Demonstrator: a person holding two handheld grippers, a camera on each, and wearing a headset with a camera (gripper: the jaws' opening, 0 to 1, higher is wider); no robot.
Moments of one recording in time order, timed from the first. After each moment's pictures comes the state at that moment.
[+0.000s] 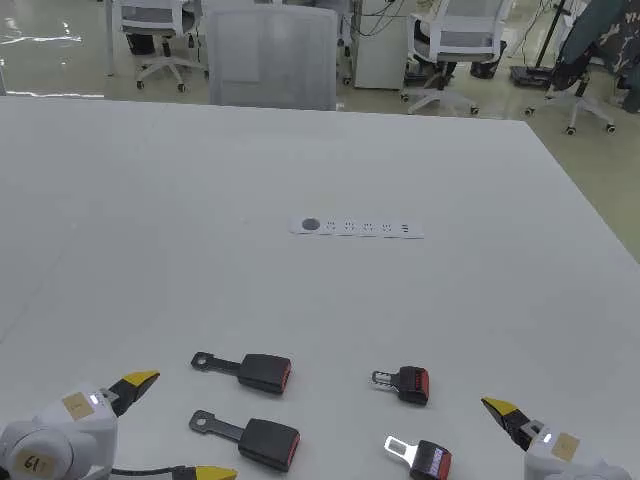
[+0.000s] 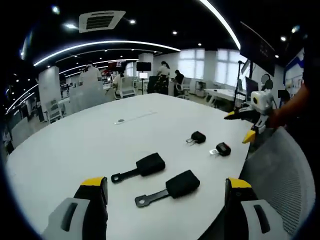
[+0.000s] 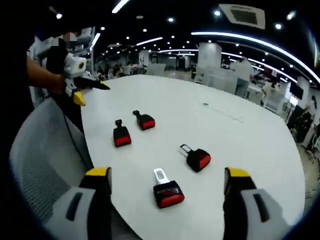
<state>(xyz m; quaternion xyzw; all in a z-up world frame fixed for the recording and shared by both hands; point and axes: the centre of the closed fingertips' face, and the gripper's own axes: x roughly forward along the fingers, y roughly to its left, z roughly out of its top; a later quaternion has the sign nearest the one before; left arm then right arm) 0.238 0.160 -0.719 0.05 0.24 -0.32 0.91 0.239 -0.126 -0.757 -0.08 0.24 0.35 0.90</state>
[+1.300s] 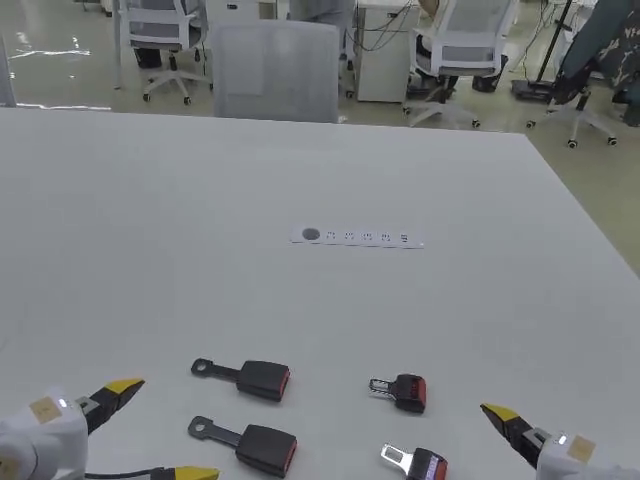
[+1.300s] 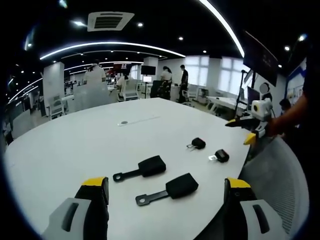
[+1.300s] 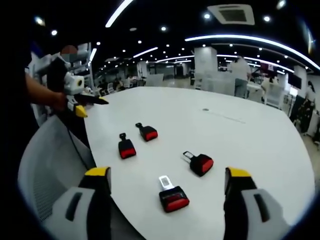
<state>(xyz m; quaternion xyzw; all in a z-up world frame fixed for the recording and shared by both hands) 0.236 0.172 -0.715 0.03 0.23 -0.33 0.91 0.236 -0.129 -0.745 -0.06 0.22 0.37 0.90</state>
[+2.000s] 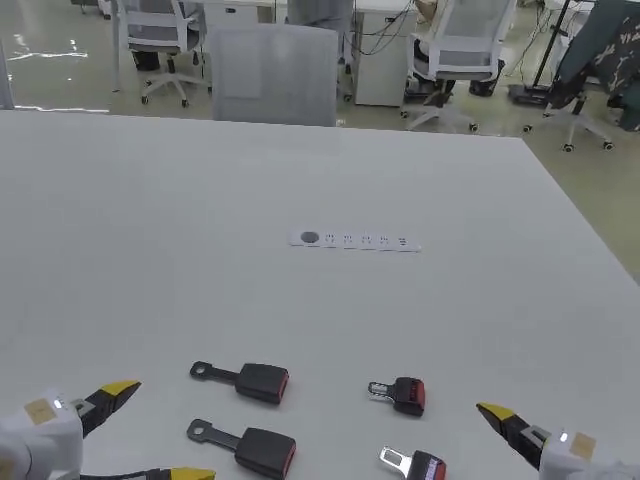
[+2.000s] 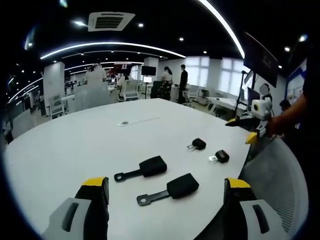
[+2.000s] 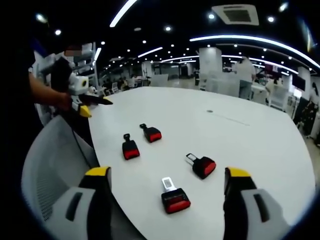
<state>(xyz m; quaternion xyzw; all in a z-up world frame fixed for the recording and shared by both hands) 0.235 0.174 -0.715 0.03 0.23 -0.33 0.92 0.234 -0.126 -0.739 -0.06 0.22 0.39 0.89</state>
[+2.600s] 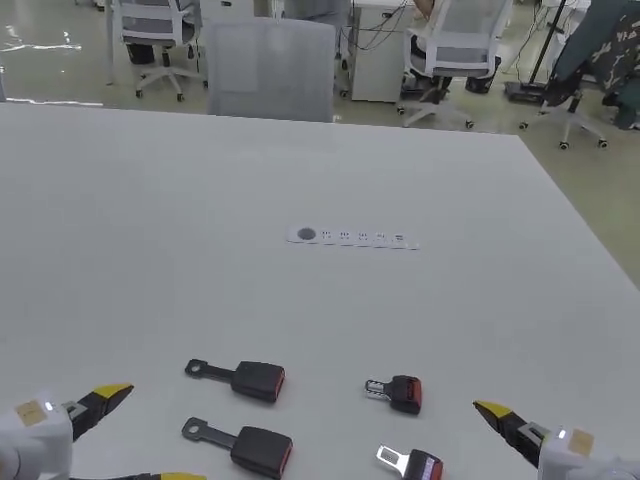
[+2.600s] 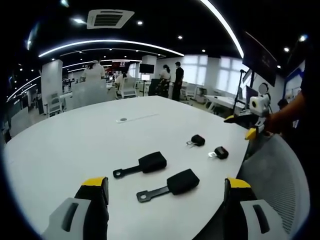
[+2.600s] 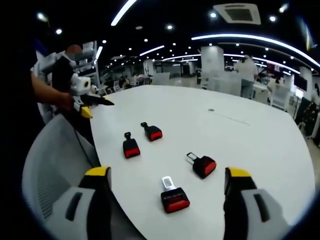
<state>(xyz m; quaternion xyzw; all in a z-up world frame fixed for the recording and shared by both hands) 0.233 0.175 -0.720 0.03 0.24 -0.34 0.91 0.236 -0.127 -0.739 -0.07 0.23 0.40 0.89</state>
